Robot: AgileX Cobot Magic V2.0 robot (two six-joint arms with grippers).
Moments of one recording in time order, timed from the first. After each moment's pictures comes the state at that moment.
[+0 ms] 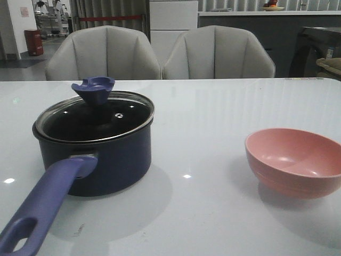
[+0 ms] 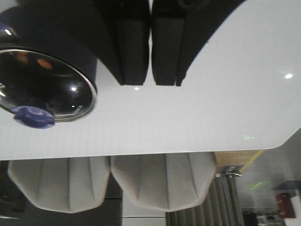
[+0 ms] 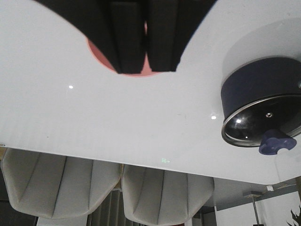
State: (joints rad) left arm -0.07 0.04 -0.19 -0.03 0.31 0.01; right arm 0.33 0.26 -0.19 0.12 0.13 -0.09
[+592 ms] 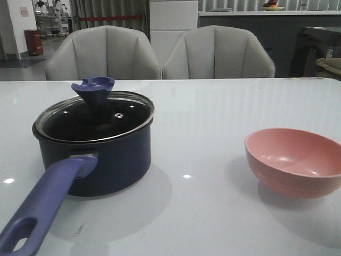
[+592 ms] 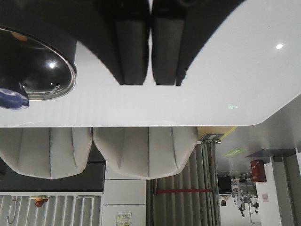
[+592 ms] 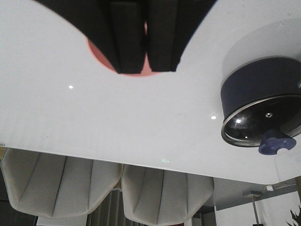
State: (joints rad) left arm -0.03 0.00 0.01 -0.04 0.02 0.01; right arm 0.33 0.26 -0.19 0.12 0.13 -0.09
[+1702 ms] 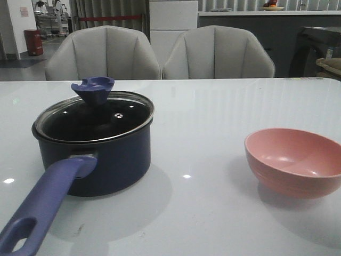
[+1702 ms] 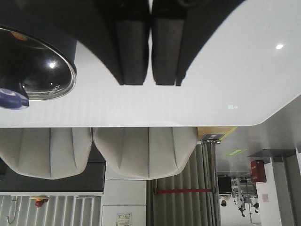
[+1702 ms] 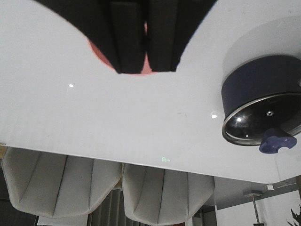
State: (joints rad) left arm -0.03 0.00 0.01 -0.04 0.02 0.01; right arm 0.33 0.26 -0.19 0.12 0.11 -0.09
